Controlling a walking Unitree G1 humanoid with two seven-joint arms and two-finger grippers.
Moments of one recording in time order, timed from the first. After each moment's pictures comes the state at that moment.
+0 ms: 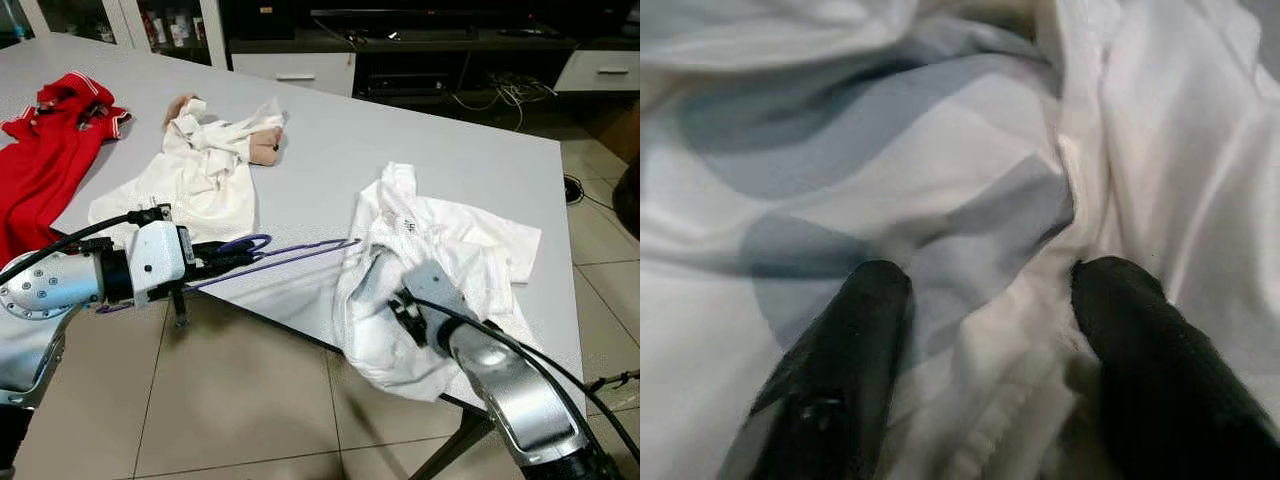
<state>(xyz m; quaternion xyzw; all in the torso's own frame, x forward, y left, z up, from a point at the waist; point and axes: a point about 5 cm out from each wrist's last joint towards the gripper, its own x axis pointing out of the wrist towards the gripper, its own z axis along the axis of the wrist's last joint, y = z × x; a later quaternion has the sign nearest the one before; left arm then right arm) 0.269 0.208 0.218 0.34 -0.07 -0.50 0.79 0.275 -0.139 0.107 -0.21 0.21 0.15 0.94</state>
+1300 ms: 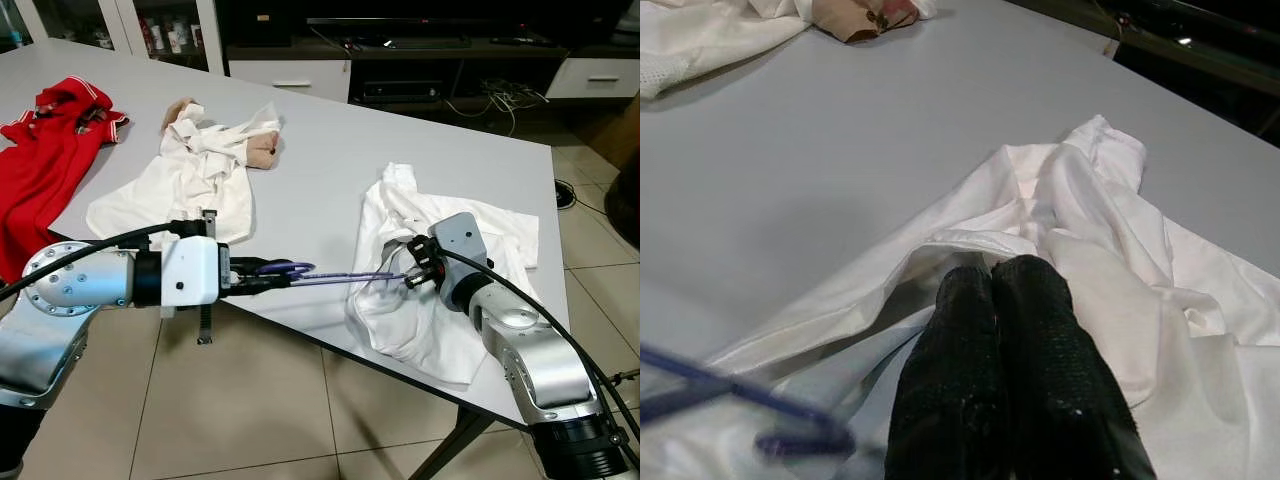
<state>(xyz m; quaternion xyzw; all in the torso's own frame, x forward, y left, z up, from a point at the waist) 0.255 0.171 0.230 0.36 -0.08 -0.58 0.72 0.305 -0.152 0.148 -0.12 0.10 0.17 0.97</state>
